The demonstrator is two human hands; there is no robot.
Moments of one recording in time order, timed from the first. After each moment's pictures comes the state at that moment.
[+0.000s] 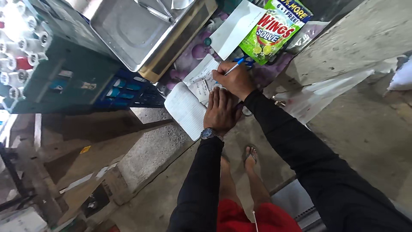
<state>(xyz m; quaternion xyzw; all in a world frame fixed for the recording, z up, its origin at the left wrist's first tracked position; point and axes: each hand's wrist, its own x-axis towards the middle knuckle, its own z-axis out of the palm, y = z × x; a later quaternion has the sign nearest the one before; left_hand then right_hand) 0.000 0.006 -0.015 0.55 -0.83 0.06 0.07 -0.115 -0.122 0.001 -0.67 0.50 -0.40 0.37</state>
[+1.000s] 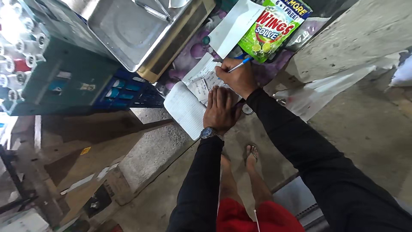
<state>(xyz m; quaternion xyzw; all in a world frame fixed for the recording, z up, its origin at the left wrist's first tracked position) -0.001 0.007 -0.010 0.56 -0.83 0.05 0.07 -0.125 -0.120 0.002 -0.66 0.52 -0.41 0.34</state>
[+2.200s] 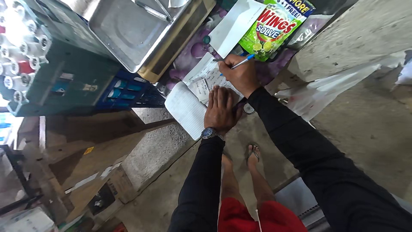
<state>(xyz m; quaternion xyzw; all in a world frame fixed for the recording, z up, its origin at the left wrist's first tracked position) -0.001 0.006 -0.011 0.56 -0.83 0.05 0.06 -0.128 -0.124 -0.002 -0.63 0.53 -0.45 0.35</state>
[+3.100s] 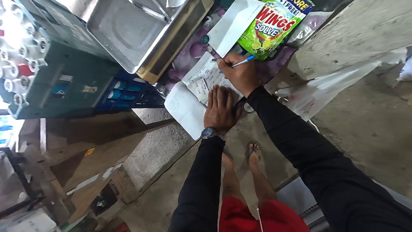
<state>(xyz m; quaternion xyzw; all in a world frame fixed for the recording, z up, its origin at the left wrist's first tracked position) -0.001 0.008 -0.014 0.56 -0.83 0.06 0.06 -0.128 -0.123 -0.001 -0.62 0.53 -0.46 0.35</state>
